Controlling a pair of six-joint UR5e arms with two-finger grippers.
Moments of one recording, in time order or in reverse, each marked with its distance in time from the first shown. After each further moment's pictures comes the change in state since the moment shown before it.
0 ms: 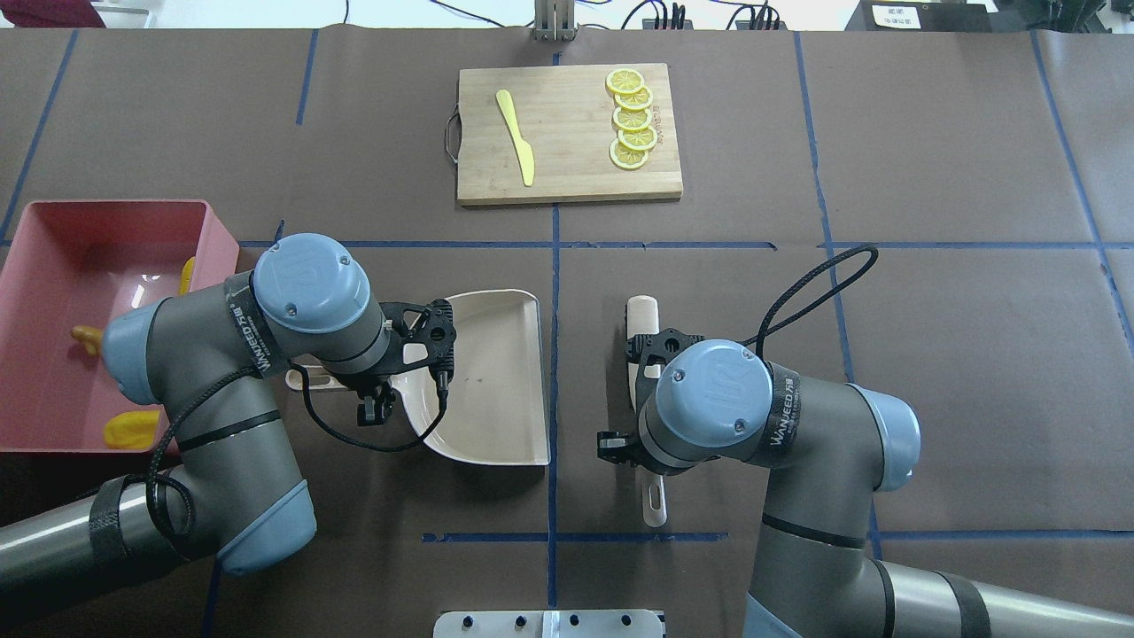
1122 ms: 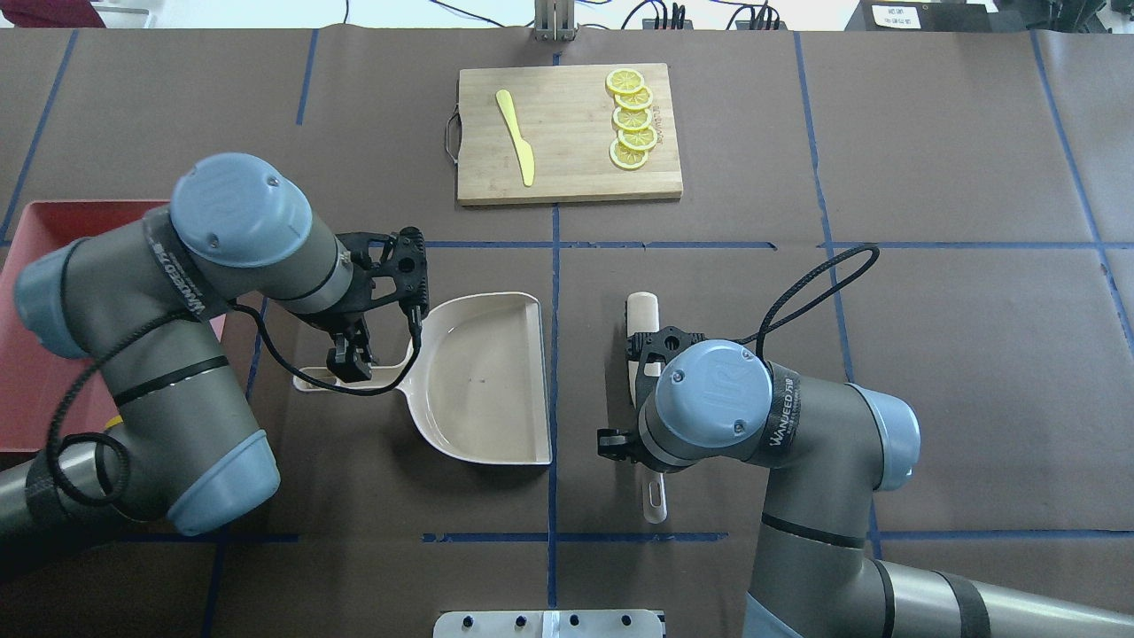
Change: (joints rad) left arm -0.119 0.000 -0.144 0.059 -0.002 0.005; right arm 0.002 0.001 0.000 0.000 -0.015 -0.005
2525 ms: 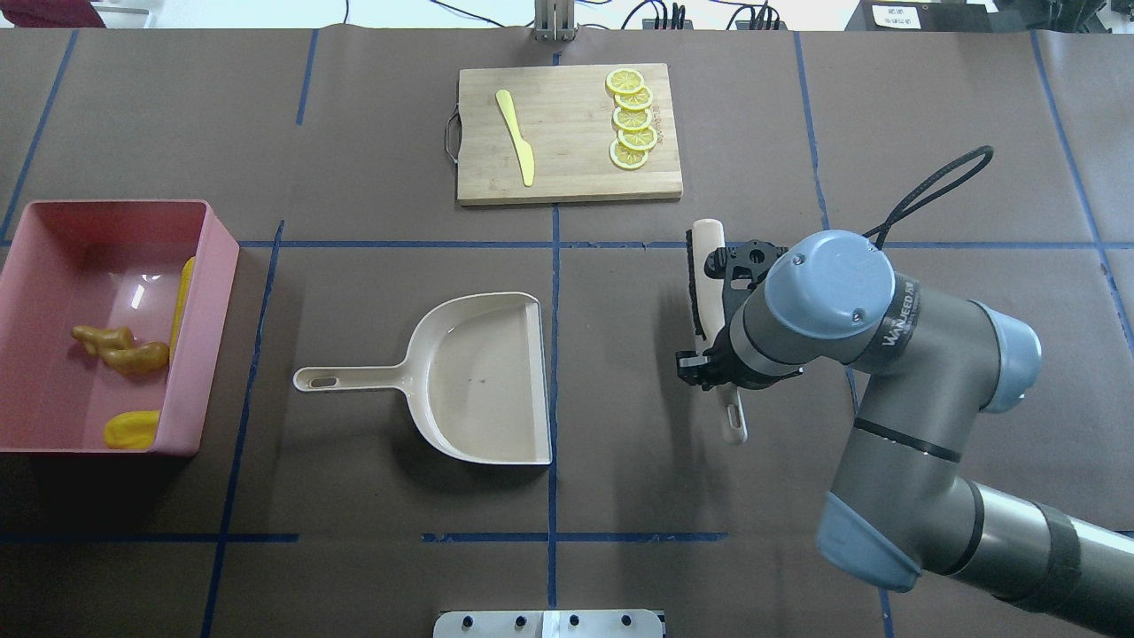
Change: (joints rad) left arm -0.768 0.365 -0.008 0.225 -0.406 -0.328; right arm 0.206 -0.121 0.085 -0.014 0.106 -0.193
